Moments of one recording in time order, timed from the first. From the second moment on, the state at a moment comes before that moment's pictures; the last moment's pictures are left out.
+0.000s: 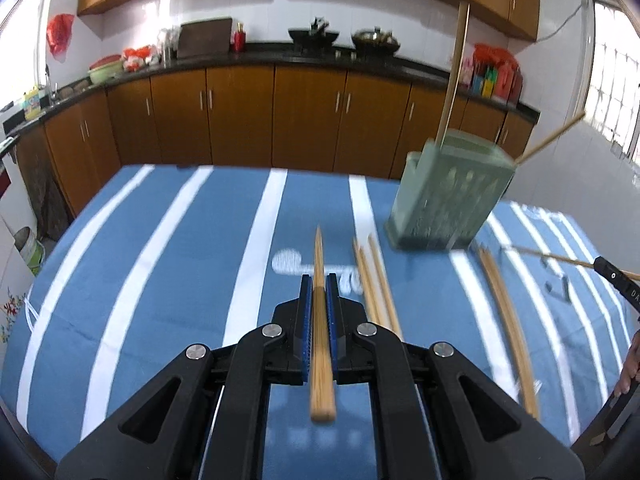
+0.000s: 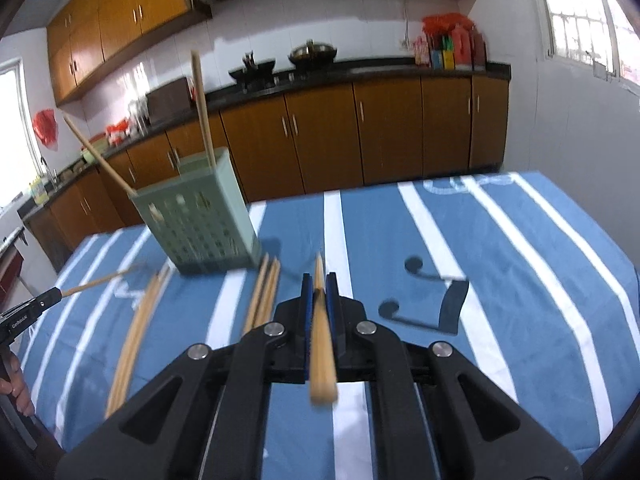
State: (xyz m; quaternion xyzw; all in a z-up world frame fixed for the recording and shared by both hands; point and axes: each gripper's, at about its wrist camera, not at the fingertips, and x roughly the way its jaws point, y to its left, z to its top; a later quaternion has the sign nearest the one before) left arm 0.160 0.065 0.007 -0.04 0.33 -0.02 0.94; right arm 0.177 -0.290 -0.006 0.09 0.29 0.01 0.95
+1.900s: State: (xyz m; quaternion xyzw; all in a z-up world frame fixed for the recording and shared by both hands) left arm 0.204 -0.021 0.139 -0.06 0.13 -0.09 0.99; right arm 0.247 -0.229 0.126 0.08 0.17 0.10 0.98
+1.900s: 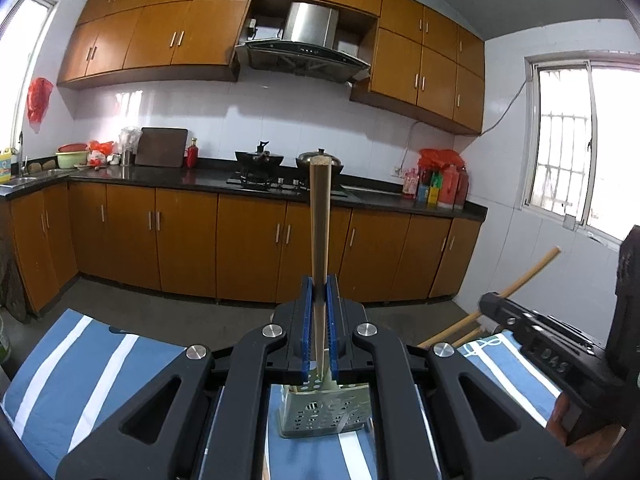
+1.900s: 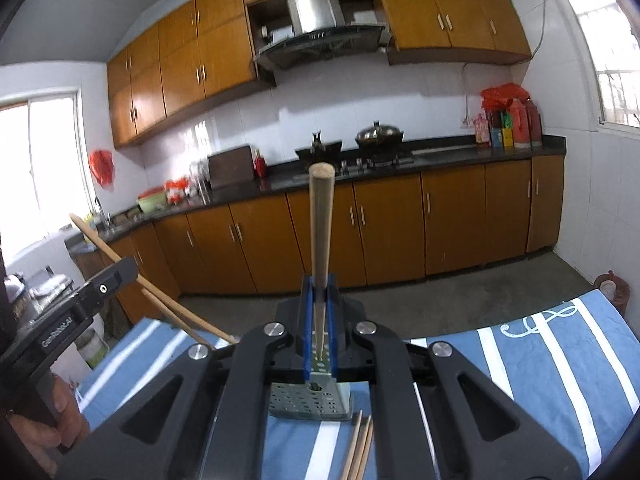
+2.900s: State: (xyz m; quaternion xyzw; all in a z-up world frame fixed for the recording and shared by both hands) left arm 0.214 -0.011 0.121 -0.07 0.17 -0.09 0.98; right arm 0.244 -0.226 0.114 0.07 0.18 0.10 0.98
